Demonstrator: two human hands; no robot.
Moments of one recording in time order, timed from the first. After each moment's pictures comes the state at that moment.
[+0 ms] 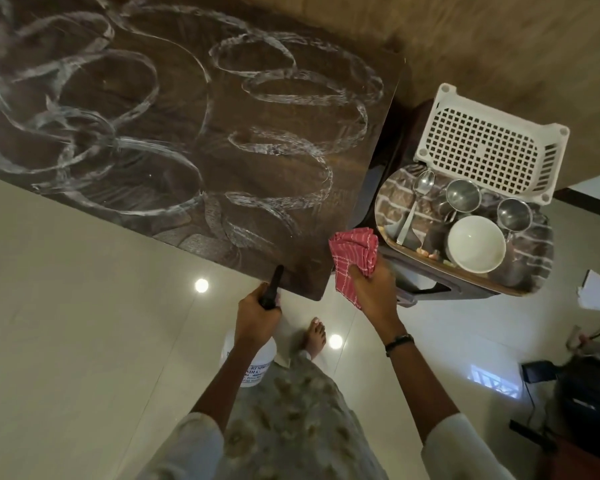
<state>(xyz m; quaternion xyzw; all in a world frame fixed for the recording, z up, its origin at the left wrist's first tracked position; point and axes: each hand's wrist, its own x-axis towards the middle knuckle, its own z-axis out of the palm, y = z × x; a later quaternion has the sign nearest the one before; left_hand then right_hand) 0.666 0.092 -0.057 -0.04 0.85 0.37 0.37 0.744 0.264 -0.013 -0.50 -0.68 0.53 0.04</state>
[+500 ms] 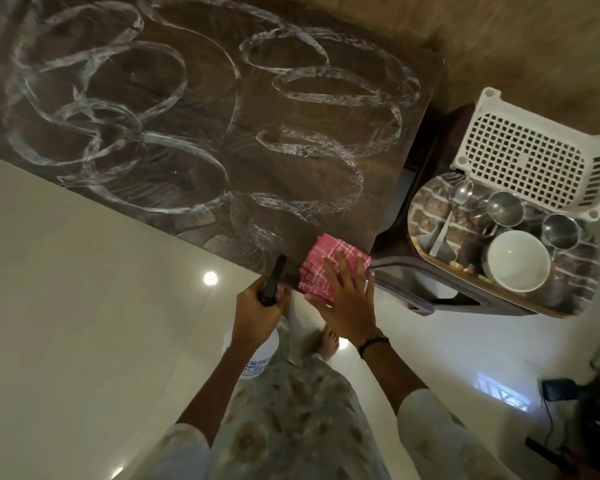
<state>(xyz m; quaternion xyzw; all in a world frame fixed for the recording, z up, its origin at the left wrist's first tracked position) 0.624 0.067 -0.046 0.01 0.85 0.42 0.32 0.723 0.212 -0.110 -0.24 -0.94 0.21 -0.16</state>
